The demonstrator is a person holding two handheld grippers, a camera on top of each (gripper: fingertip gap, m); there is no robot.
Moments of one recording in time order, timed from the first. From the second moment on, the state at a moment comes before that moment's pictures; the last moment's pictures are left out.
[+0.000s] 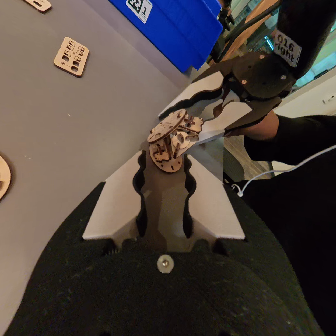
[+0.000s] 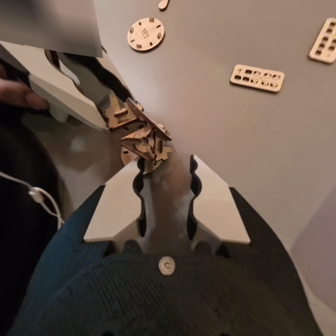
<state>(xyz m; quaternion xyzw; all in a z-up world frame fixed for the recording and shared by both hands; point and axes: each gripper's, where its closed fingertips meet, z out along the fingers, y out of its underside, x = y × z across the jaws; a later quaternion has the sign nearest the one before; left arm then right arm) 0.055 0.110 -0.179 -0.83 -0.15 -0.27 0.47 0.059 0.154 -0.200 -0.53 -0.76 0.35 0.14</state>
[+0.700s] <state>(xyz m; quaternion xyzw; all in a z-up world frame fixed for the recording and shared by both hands) 0.063 0.114 -0.185 -0.83 -0.14 -0.29 0.45 0.049 0.140 -0.195 -0.59 -0.65 0.47 0.06</state>
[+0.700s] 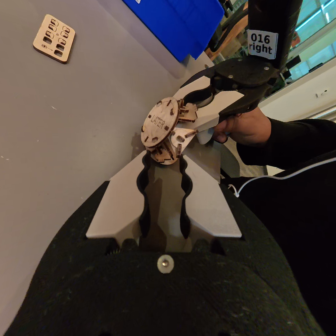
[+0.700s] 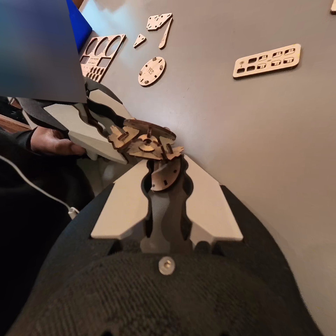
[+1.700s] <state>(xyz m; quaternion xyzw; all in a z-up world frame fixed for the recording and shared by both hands) 0.032 0.114 -0.126 -0.77 -0.08 -0.12 0.63 0.058 0.150 -0.179 -0.53 -0.68 0.49 0.13</state>
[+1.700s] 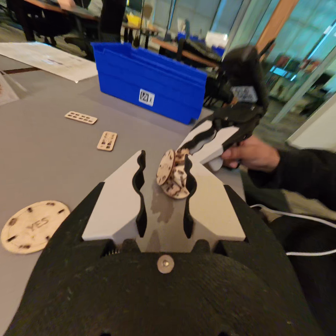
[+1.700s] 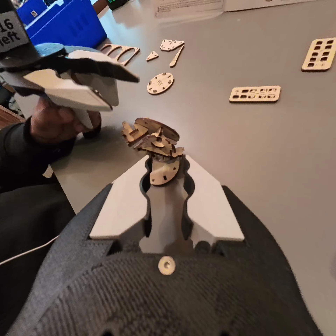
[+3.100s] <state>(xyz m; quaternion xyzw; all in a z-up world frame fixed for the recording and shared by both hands) 0.040 0.121 -0.153 -0.77 -0.15 -0.29 0.54 0.058 0.171 -0.184 -0.55 -0.68 0.47 0.15</state>
